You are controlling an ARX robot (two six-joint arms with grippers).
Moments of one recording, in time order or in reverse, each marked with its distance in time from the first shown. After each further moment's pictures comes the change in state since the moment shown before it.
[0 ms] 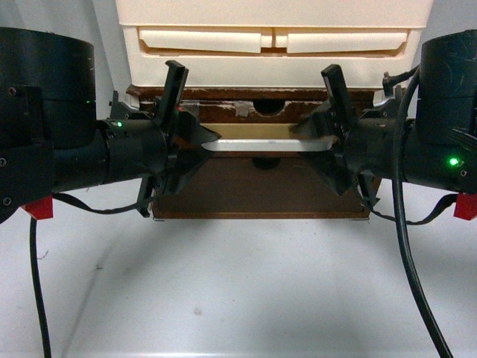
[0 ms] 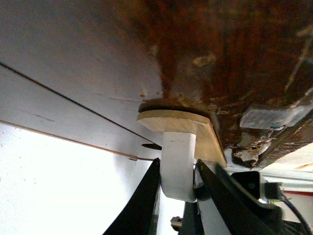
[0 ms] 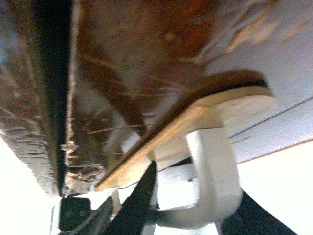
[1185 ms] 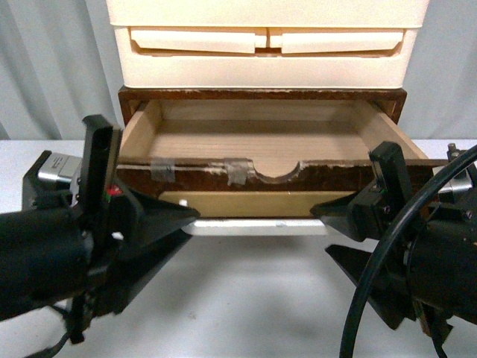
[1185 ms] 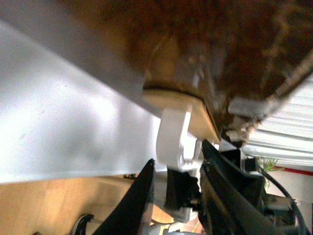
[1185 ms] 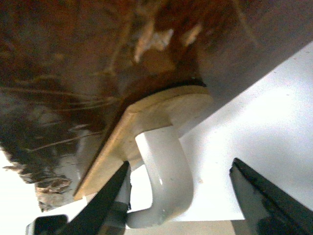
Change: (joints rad) left arm -0.044 -0.415 -0.581 0.104 0.055 -0.035; right arm 0.104 -0.359 -0.563 0.103 0.089 0.067
